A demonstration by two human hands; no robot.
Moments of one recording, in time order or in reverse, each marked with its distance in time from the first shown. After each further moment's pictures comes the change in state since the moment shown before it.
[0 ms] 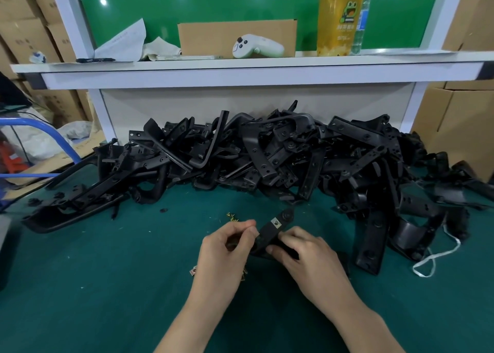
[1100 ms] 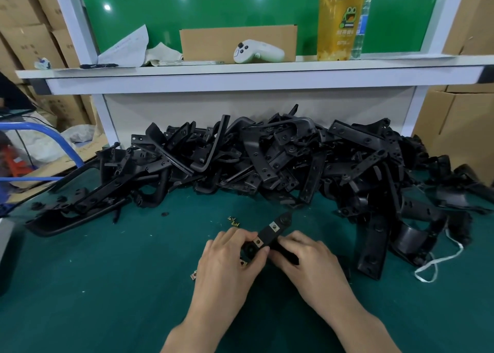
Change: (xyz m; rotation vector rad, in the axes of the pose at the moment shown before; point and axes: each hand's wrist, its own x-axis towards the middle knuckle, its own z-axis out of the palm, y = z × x) left_hand -0.004 -0.011 0.000 0.598 0.049 0.408; right_hand 0.001 0.000 0.001 -0.010 -0.025 0.010
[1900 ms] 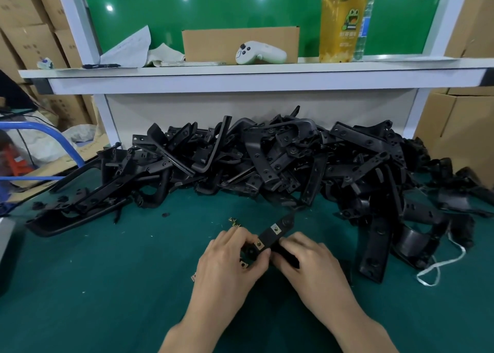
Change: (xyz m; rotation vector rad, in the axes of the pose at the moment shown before) left_hand -0.001 -0.005 -0.002 -0.017 0.007 0.057; right_hand -0.002 -0.009 -0.004 -0.031 0.038 -0.040
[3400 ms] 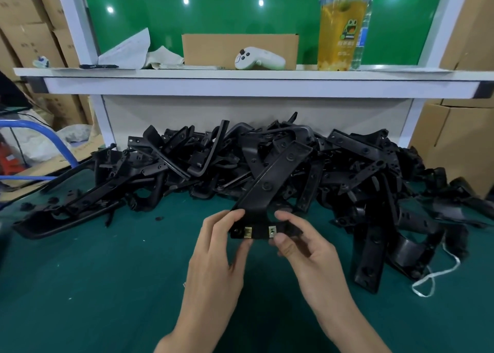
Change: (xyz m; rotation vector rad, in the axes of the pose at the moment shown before) left_hand 0.006 0.006 -0.002 -0.125 0.196 0.060; right_hand 0.006 -0.023 -0.021 0.876 0.090 0.190
